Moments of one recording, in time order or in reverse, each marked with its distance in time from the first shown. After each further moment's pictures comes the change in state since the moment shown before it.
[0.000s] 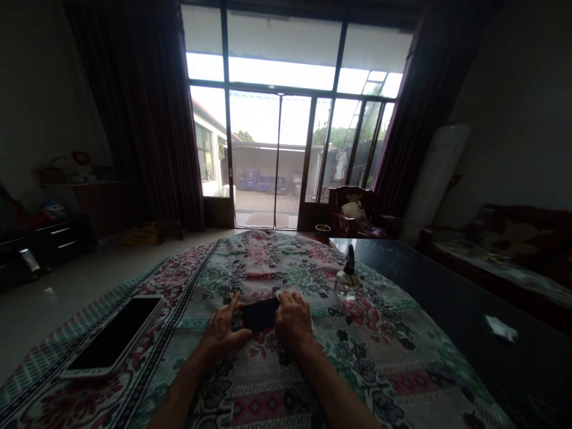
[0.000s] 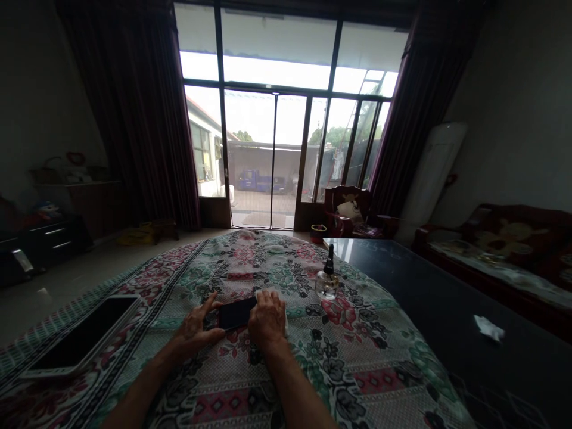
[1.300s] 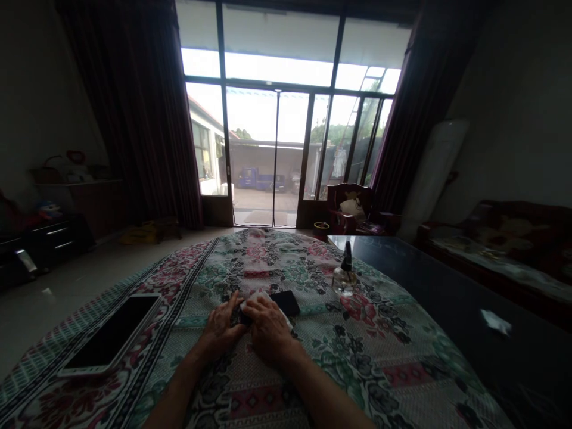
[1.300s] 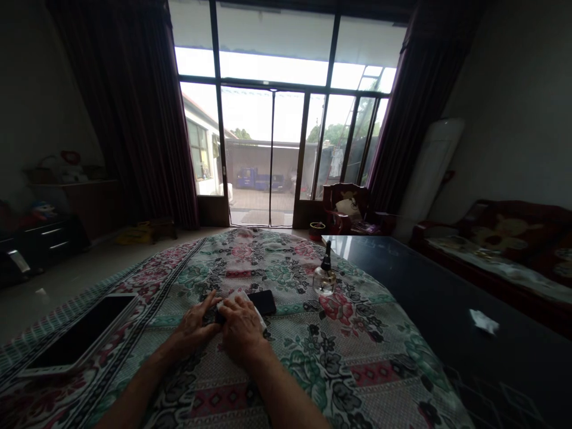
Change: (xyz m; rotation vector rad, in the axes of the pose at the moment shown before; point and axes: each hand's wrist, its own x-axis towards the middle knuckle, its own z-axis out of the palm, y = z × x) left_hand 0.004 -0.012 0.008 0.114 -0.036 0.017; right_hand -0.009 -0.032 0.006 0.259 -0.173 -0.384
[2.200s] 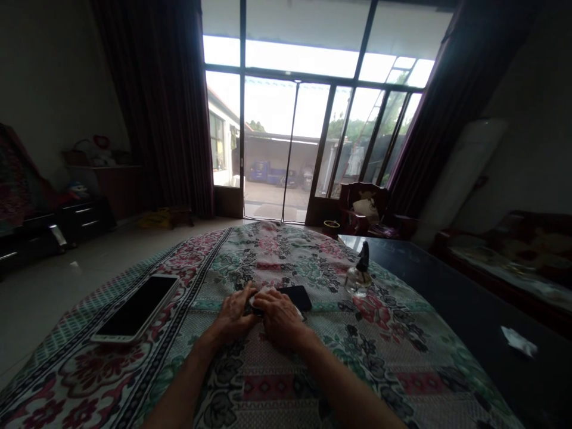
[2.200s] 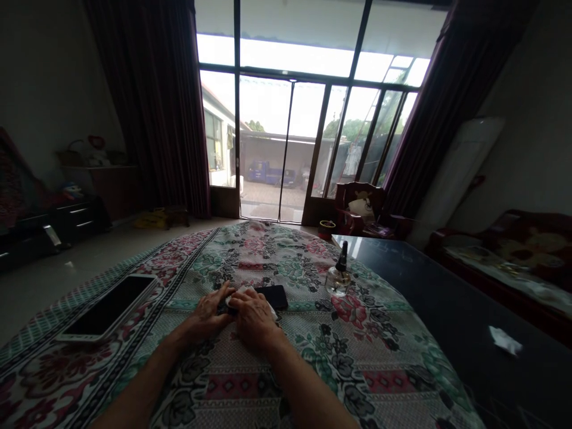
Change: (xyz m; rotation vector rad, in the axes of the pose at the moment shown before) left_hand 0.001 0.004 -0.001 0.001 -0.017 -0.015; right_hand 0.005 -0.002 -0.011 -0.048 -0.081 -0.150
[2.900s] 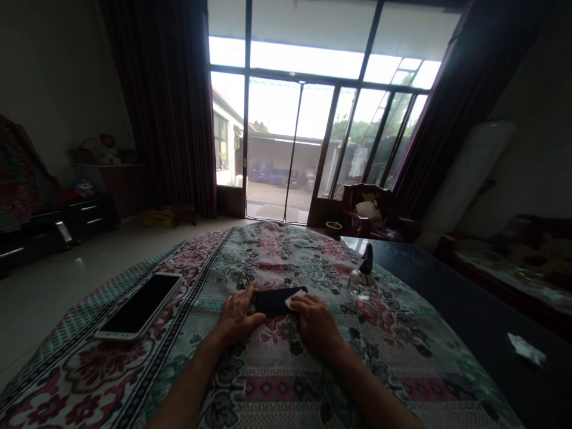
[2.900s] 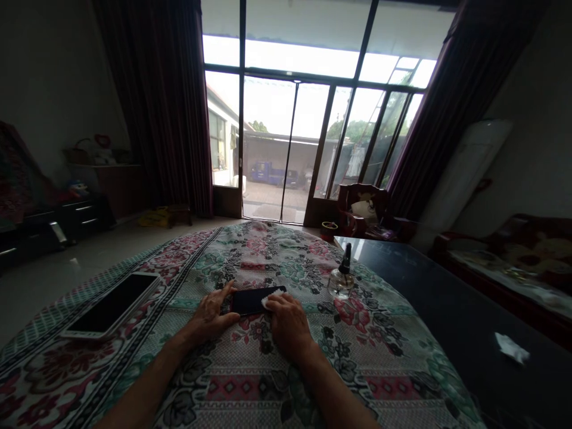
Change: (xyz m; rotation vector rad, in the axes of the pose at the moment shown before) left_hand -0.005 0.015 -0.006 0.039 0.016 -0.001; right_hand -0.049 0.039 -0.022 -0.061 0.195 0.205
